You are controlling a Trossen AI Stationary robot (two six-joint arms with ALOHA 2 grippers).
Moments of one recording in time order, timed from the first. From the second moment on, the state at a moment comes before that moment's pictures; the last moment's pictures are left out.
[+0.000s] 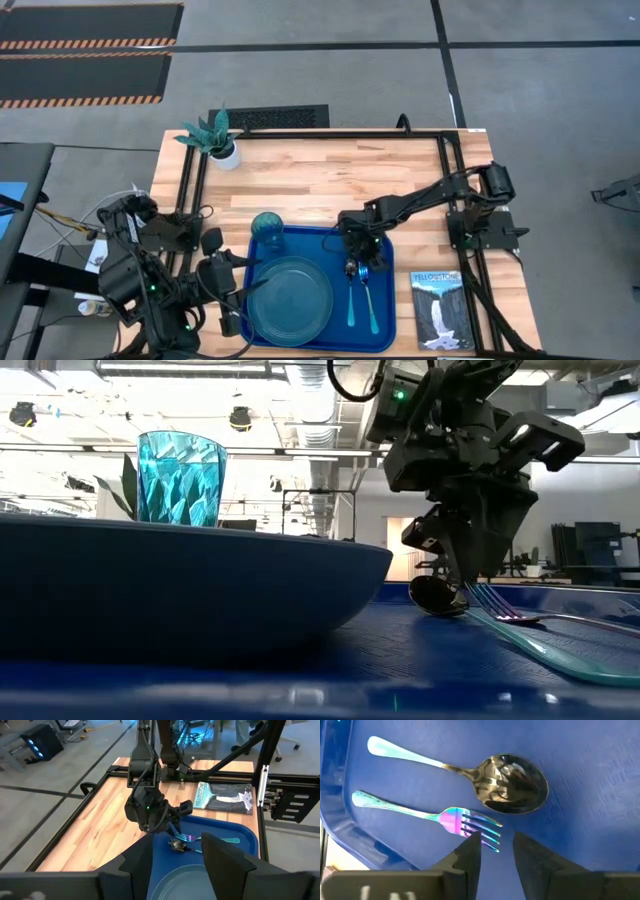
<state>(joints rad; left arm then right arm) -0.91 1.81 2.32 -1.57 -1.01 -0.87 0.08 1.79 1.06 -0.56 -0.45 -0.09</state>
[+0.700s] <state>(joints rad) -0.91 1.81 2.32 -1.57 -1.01 -0.87 0.08 1.79 1.06 -0.57 -0.42 -0.10</state>
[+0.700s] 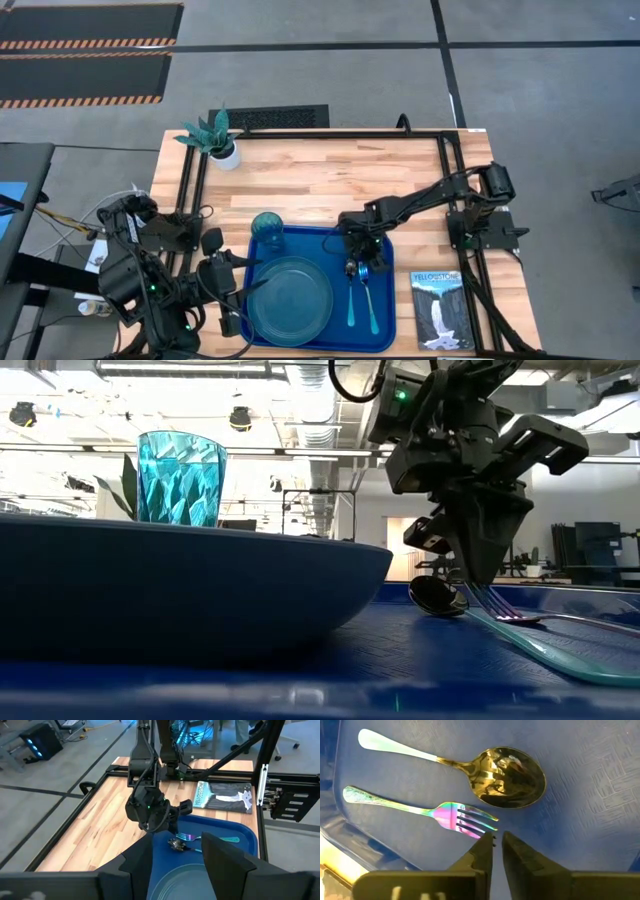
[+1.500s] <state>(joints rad) -0.91 1.81 2.32 -1.57 -1.01 -0.85 0.06 1.79 1.06 -0.66 -0.36 0.03</state>
